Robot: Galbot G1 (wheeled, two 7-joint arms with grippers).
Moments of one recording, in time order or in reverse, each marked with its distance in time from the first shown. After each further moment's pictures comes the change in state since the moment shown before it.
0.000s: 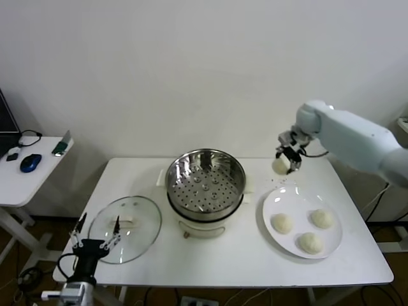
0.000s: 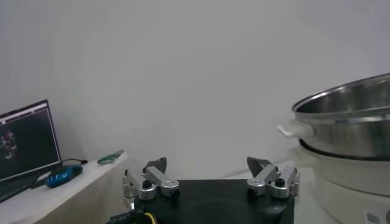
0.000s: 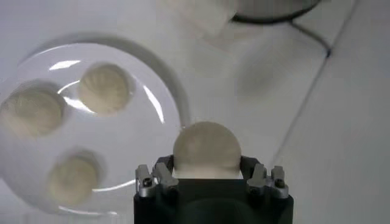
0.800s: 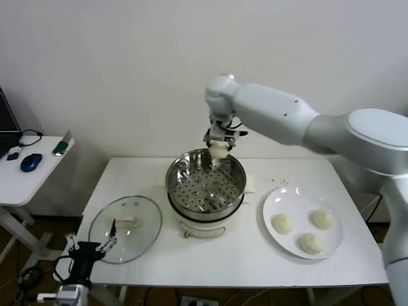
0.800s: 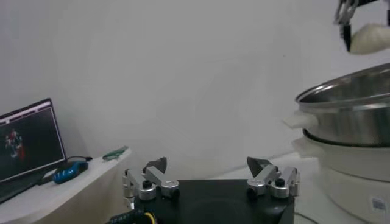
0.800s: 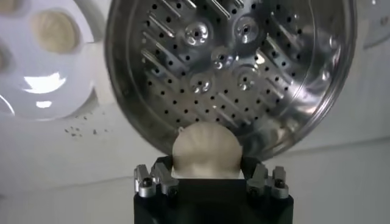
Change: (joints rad) left arm 0.018 0.039 -0.022 0.017 -0.017 -0.013 -0.010; right arm -0.077 0.361 0.064 0.047 -0.440 0.327 0.053
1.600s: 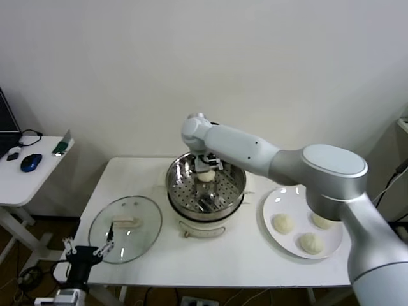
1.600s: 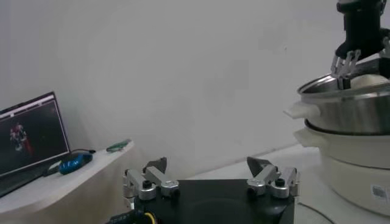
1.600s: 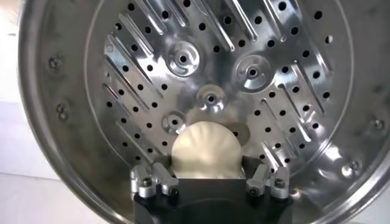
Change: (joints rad) left arm 0.016 -0.003 -0.006 0.012 -0.006 -0.013 -0.002; right arm -0.153 0.060 0.061 -0.052 -0.244 0.068 0.049
